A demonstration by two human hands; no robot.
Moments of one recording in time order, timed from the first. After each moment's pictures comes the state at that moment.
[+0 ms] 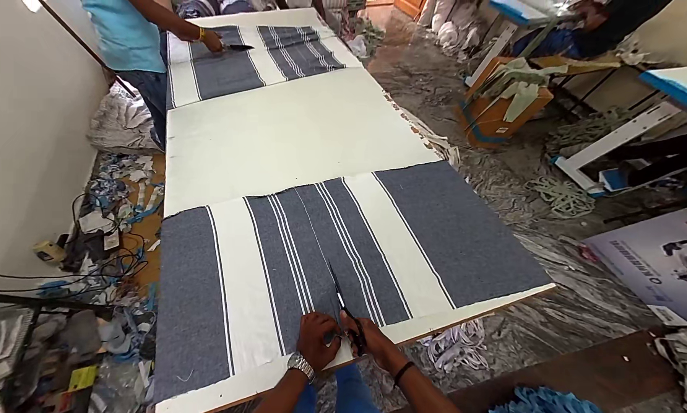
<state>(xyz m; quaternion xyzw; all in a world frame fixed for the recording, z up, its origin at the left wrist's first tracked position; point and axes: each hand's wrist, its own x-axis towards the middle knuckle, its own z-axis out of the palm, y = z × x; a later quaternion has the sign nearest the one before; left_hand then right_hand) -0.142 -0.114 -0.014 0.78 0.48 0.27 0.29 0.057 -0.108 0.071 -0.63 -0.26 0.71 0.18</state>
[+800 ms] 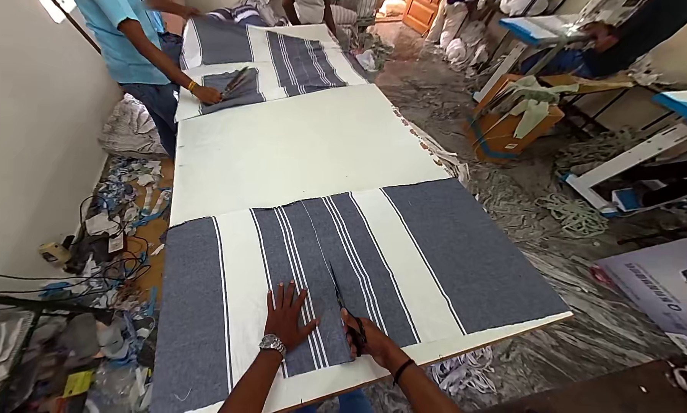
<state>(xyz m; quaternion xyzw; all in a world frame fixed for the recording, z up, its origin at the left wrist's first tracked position) -0.211 -0.022 -0.002 0.79 0.61 0.01 0.09 0.052 -0.052 0.079 -0.61 -0.24 0.73 0.16</state>
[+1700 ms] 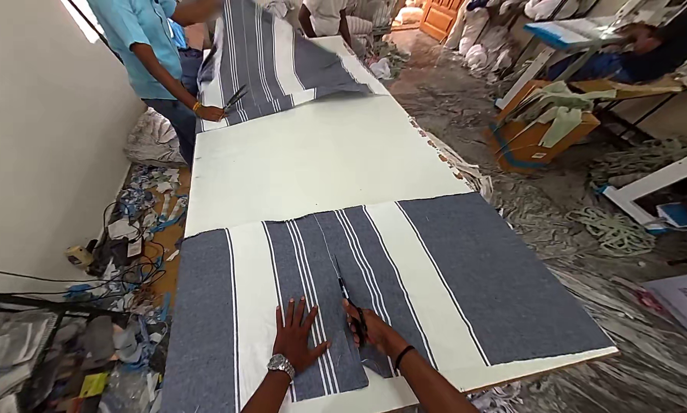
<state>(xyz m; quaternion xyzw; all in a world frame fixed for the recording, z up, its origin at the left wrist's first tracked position) -0.213 -0.019 0.004 0.78 0.61 0.01 0.10 0.041 0.032 0.069 -0.63 -0.26 0.72 0.14</state>
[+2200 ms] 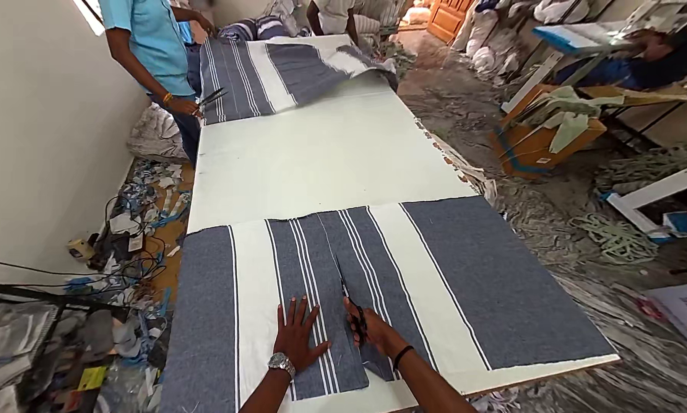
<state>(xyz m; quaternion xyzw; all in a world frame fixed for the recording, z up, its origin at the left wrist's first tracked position) -0.212 -0.019 0.005 0.78 0.61 0.02 0.11 0.036 0.036 0.073 -0.64 -0.26 0.71 0.15</state>
